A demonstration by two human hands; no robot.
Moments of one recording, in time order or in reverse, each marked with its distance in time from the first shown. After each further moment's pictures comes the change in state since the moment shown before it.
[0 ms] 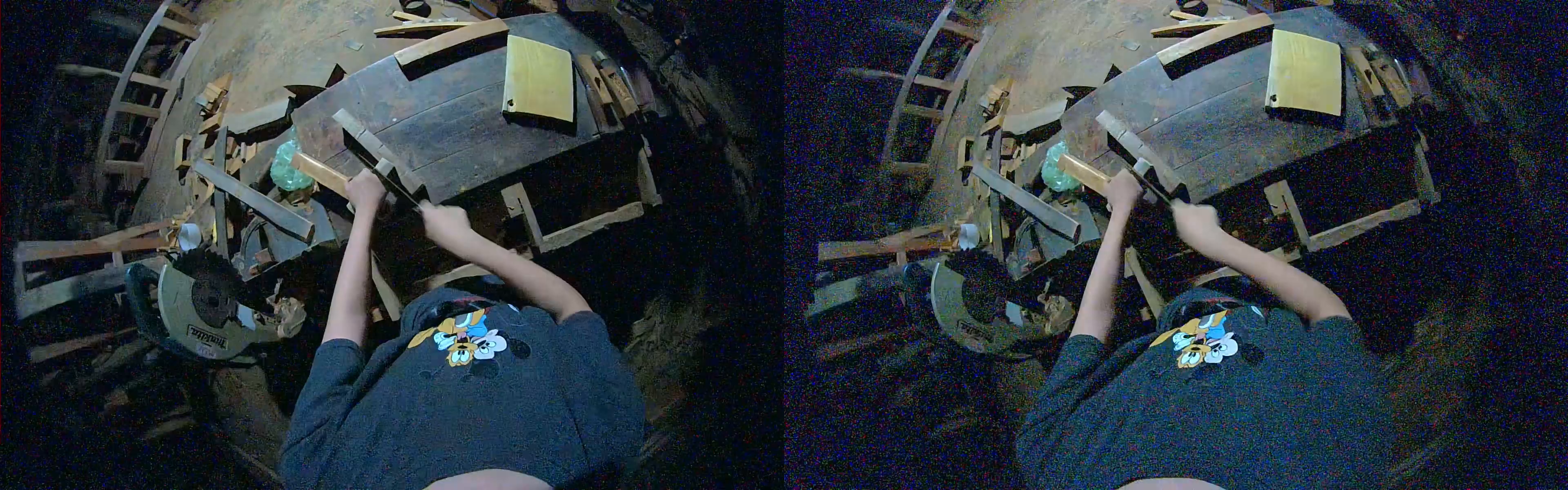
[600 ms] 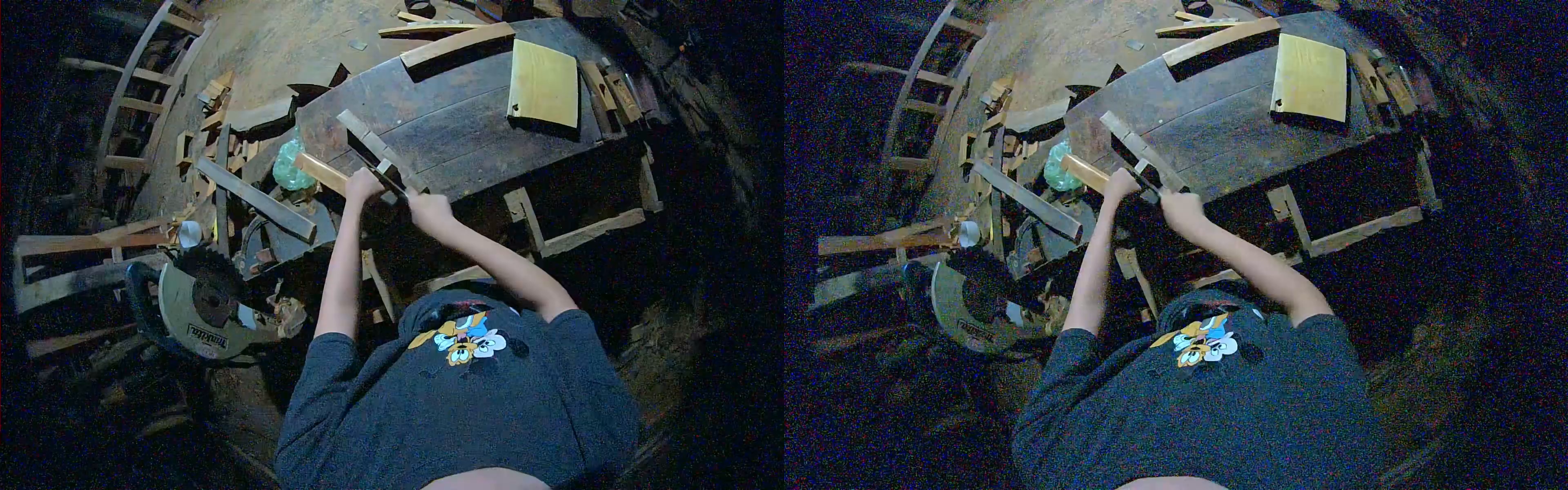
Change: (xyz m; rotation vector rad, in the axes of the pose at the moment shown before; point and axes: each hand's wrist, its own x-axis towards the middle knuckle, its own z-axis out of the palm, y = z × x) left_hand 0.025 -0.010 -0.019 -0.128 -0.414 -0.011; right_hand 0.041 -0.004 0.026 -0.023 0.053 -0.028
